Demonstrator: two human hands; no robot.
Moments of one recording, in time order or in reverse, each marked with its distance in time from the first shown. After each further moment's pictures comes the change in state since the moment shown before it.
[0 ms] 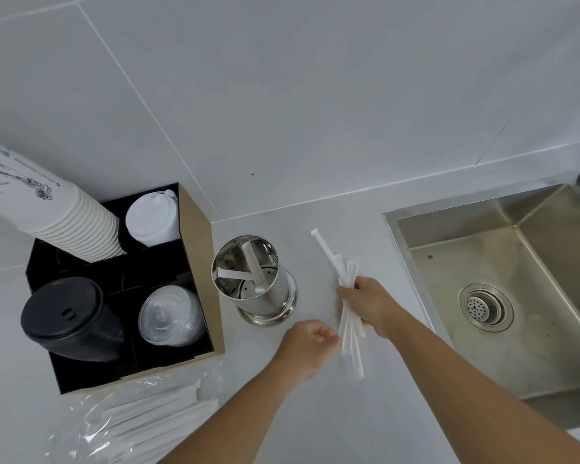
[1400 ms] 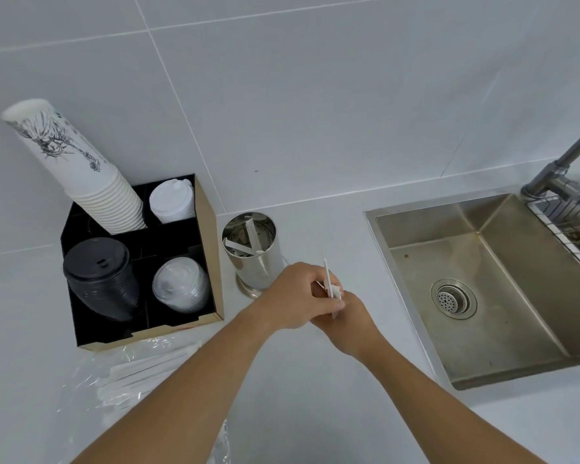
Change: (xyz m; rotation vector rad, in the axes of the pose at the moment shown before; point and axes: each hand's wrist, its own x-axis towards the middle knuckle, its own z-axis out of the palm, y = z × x) left_hand -0.085 0.063 -0.037 0.179 -0.084 0.565; right_hand -0.113 0.040 0.030 -0.163 -0.021 -0.624
